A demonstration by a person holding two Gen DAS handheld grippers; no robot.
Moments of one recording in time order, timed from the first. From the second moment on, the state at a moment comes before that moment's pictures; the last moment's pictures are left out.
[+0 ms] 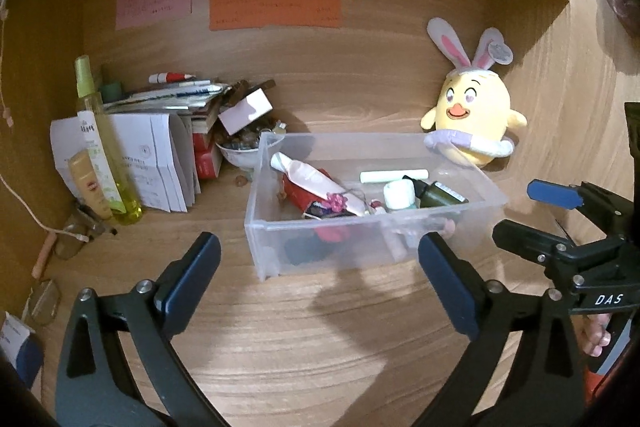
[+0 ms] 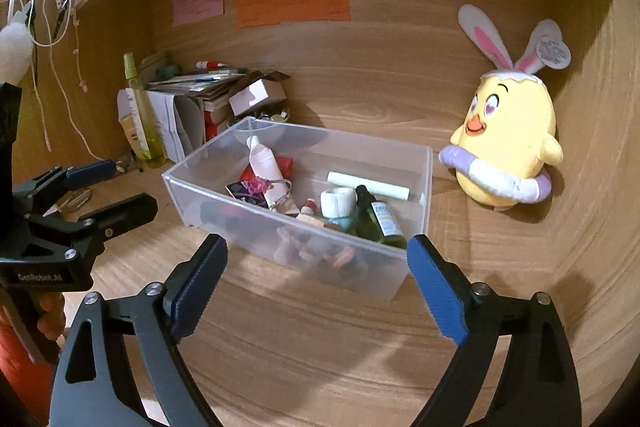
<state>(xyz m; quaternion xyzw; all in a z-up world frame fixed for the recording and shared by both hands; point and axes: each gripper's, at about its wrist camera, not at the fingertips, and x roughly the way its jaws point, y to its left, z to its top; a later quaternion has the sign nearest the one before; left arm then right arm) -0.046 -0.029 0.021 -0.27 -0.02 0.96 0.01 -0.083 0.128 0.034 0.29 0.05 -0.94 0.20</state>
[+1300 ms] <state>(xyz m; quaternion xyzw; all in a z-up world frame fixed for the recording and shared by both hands) -0.041 -0.021 0.006 -0.29 -0.03 0.96 0.02 -0.066 0.132 0.027 0.29 0.03 -0.93 0.21</state>
